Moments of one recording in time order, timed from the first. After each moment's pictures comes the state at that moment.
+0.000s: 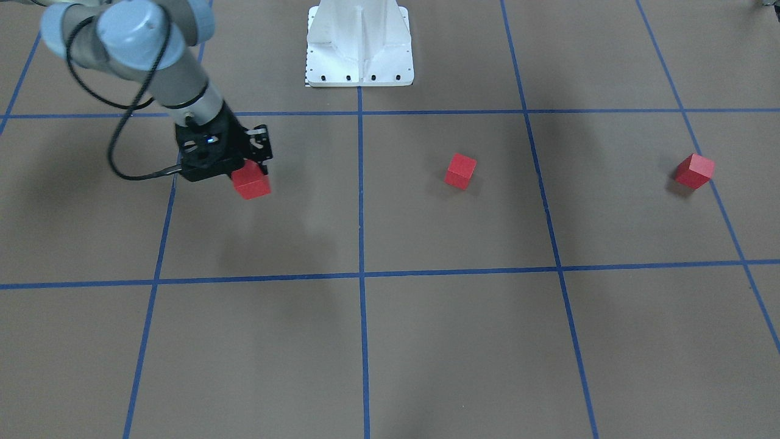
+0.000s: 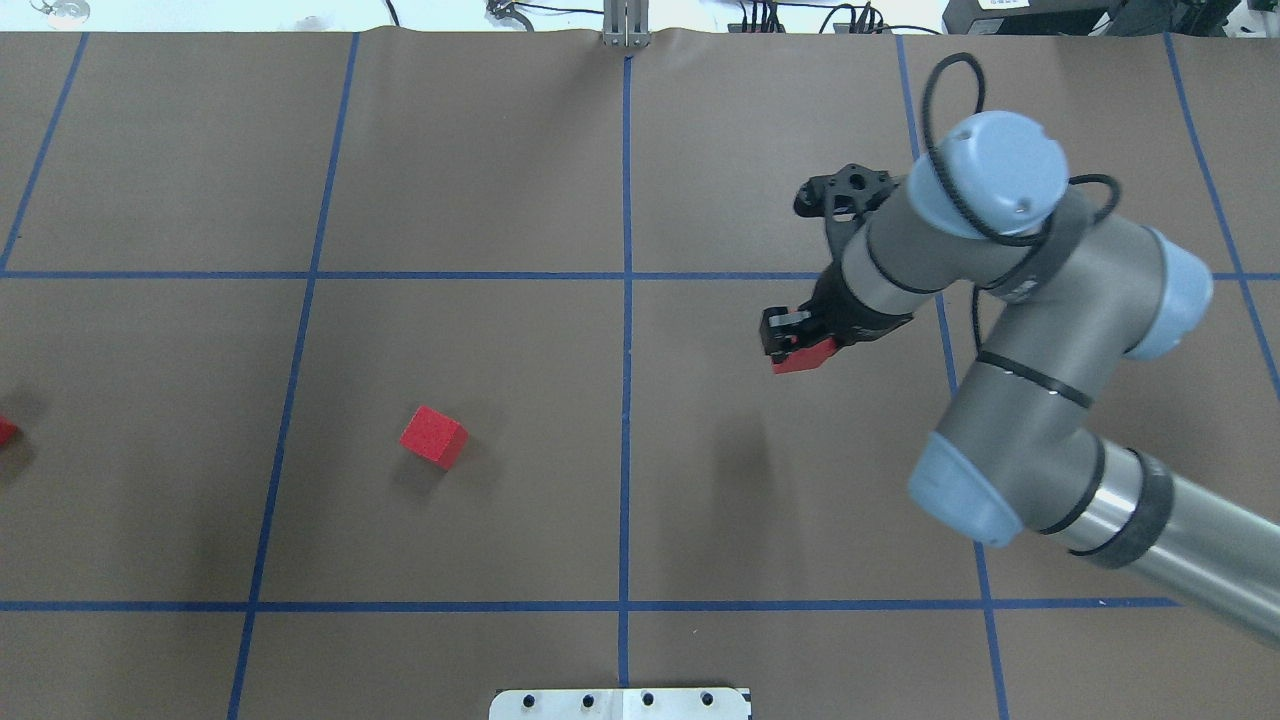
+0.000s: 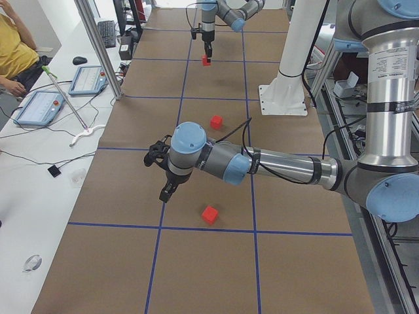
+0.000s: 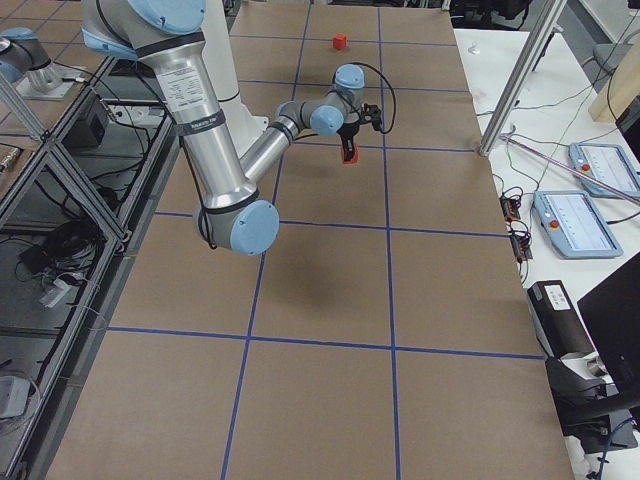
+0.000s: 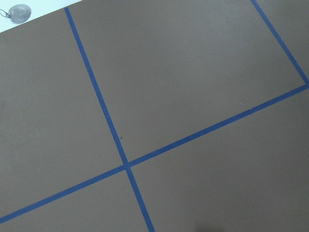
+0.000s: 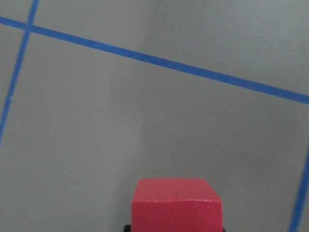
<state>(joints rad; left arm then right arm) -1.57 -1.50 -1.79 -1.85 -2.39 0.11 0.64 -1.06 1.86 -1.56 2.03 0.99</state>
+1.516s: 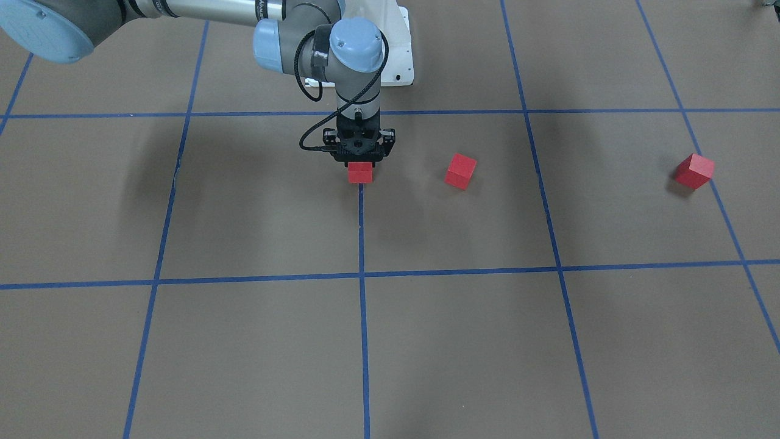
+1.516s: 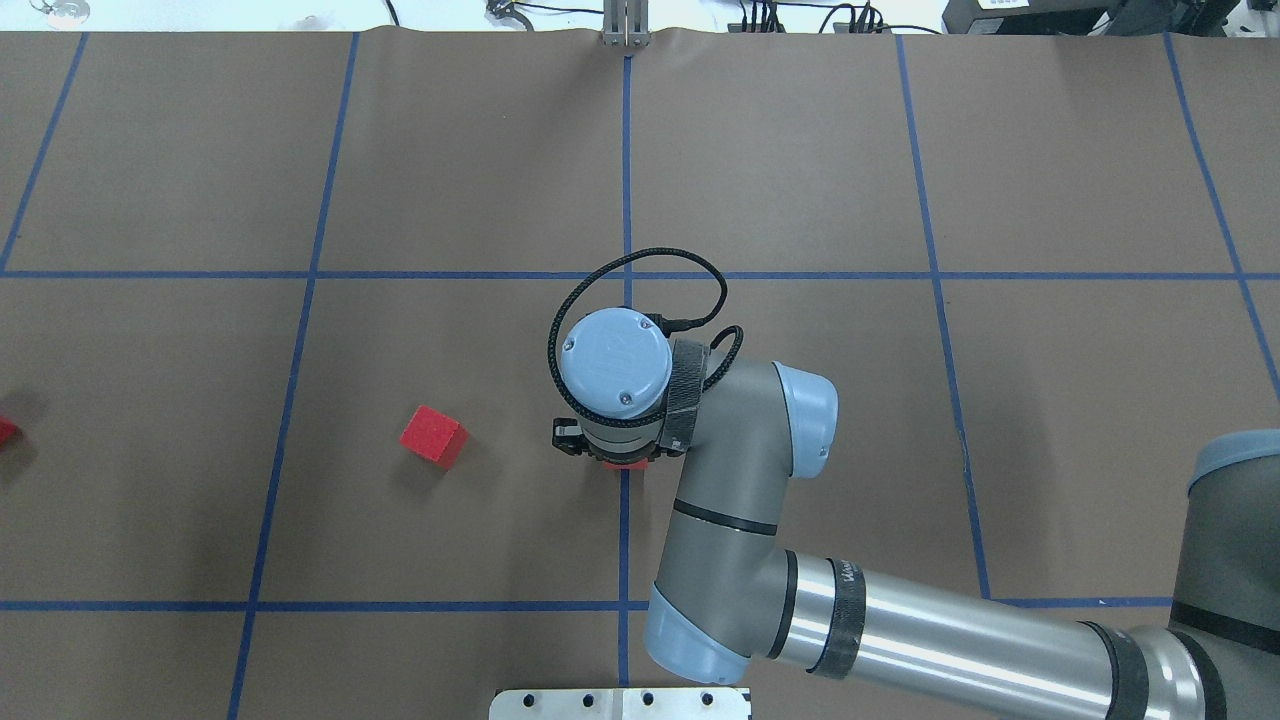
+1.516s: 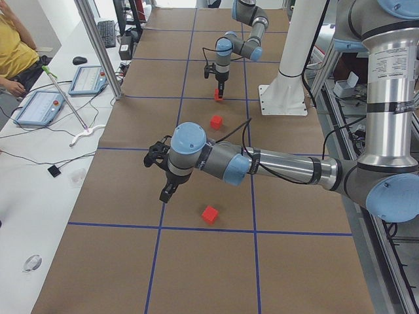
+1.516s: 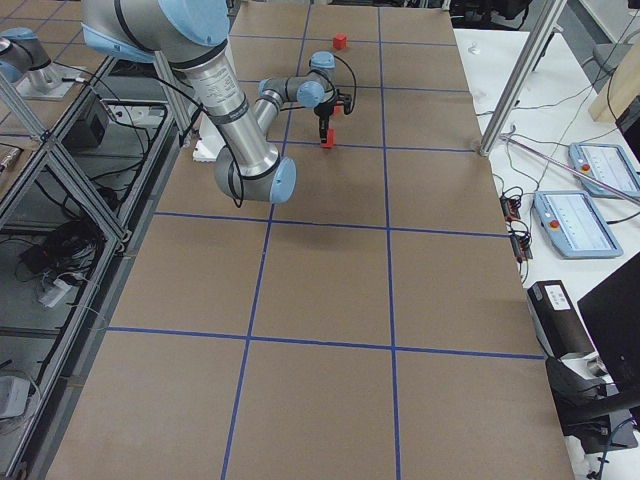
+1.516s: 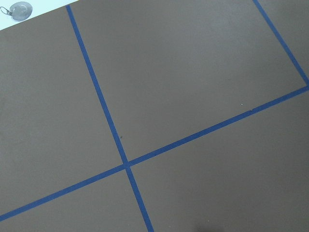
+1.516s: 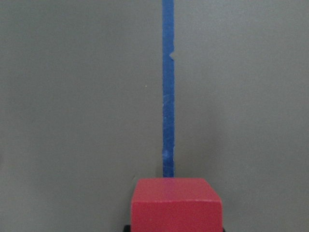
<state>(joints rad) -1.57 -1.50 -1.79 -1.84 -2.39 0.10 0.37 -0.77 1.54 -1.61 1.79 1.32</state>
